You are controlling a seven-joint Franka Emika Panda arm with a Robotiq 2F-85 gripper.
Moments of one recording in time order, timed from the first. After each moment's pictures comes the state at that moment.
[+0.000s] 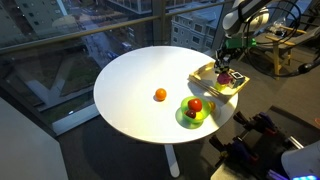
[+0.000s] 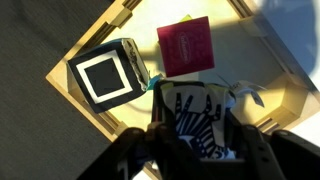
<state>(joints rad) -0.21 0.39 -0.23 -2.04 0.06 2.37 0.25</state>
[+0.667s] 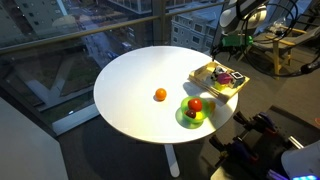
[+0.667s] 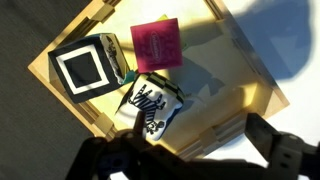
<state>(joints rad) -0.16 0.36 -0.22 -2.05 0.06 2.37 0.25</state>
